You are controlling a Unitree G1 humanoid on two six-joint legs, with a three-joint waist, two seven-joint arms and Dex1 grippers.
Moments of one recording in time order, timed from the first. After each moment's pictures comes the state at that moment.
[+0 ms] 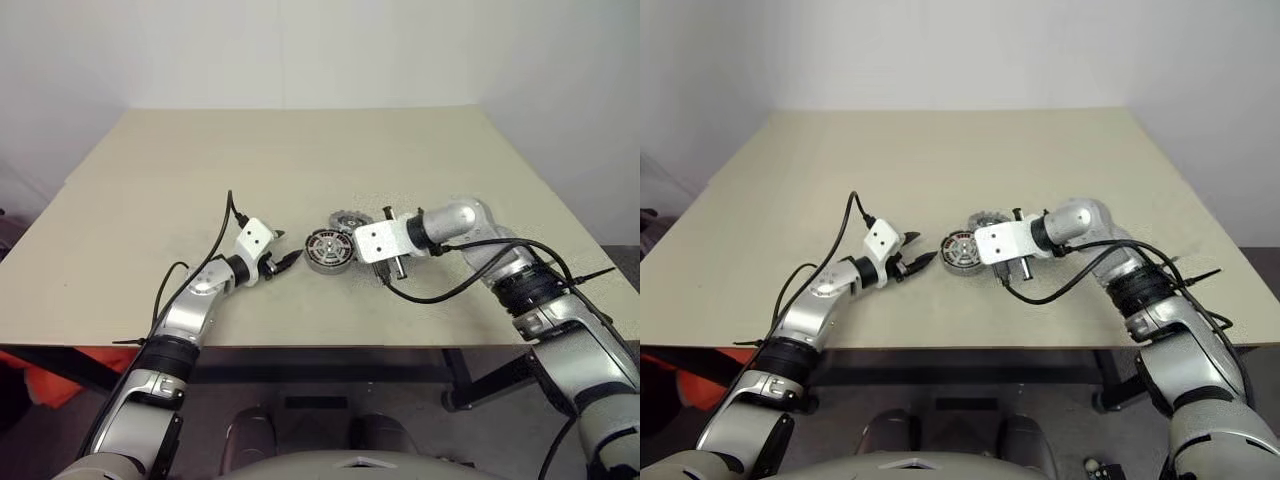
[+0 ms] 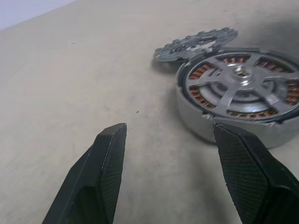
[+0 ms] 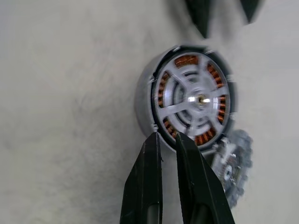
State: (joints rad) left arm -0.41 0.30 -0.12 0.36 -0.07 0.02 -0.66; right arm -0.84 -0.61 0.52 0.48 -0.25 -0.33 1.21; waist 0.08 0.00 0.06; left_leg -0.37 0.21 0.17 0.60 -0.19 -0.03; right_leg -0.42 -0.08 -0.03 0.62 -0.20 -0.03
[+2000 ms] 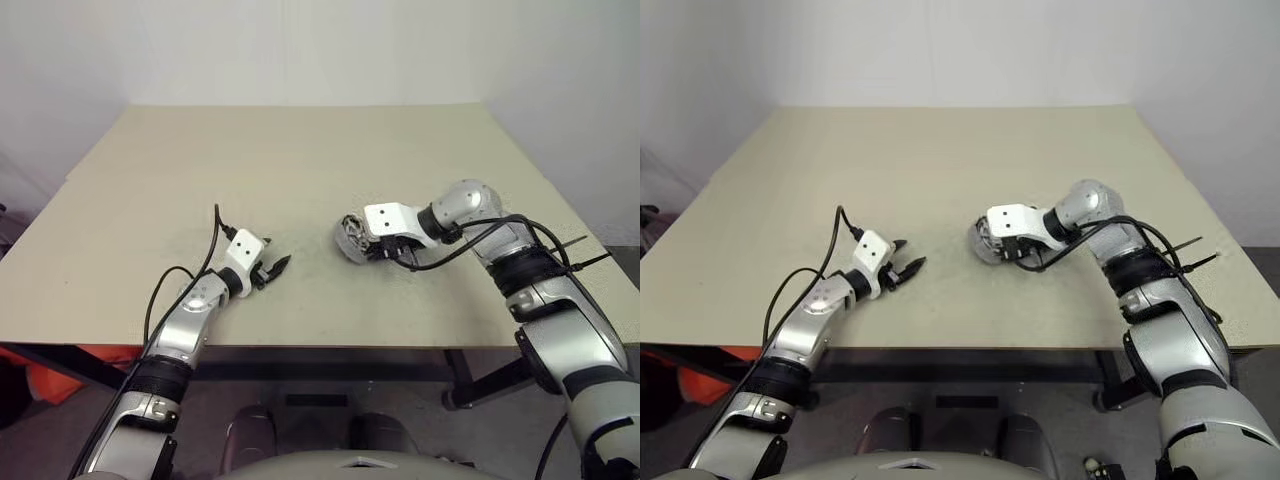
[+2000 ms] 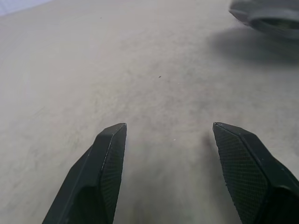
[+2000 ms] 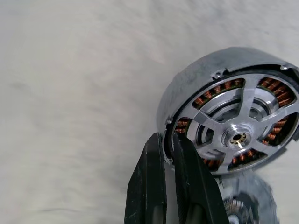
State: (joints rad) left arm -0.30 0.30 -0.11 0.29 -0.07 0.03 -0.56; right arm -0.85 -0.59 0.41 0.49 -0.17 0.01 1.46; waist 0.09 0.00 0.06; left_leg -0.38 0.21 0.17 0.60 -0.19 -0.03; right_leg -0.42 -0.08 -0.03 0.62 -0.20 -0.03
